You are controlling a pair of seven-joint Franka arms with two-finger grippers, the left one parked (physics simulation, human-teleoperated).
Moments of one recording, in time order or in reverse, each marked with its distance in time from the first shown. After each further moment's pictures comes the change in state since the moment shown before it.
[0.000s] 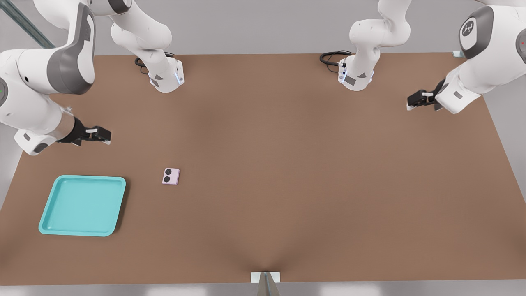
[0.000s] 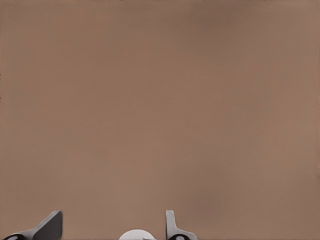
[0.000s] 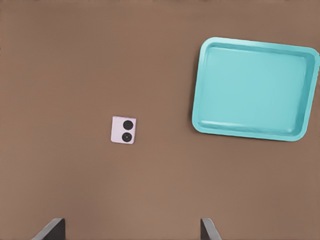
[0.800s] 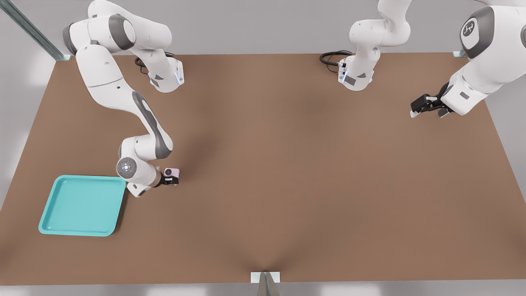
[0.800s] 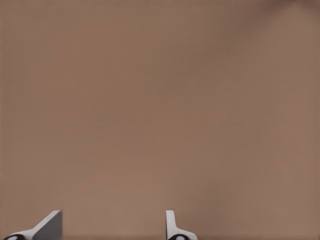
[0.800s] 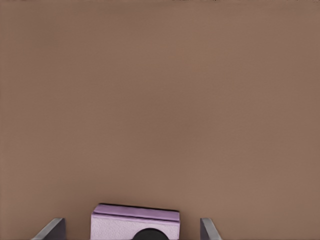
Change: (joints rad) arm 0.009 0.373 0.086 -0.616 -0.033 1.010 0.185
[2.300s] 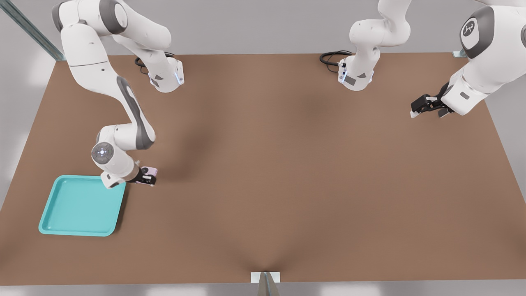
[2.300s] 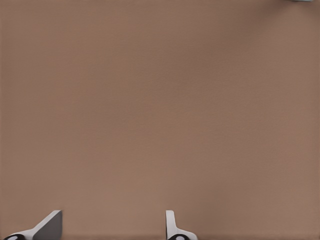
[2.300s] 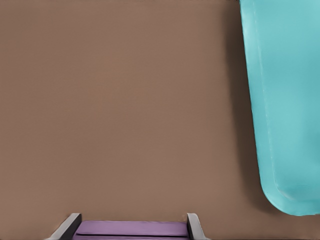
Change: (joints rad) arm -0.148 -0.171 0.003 -0.096 -0.078 0.026 0.098
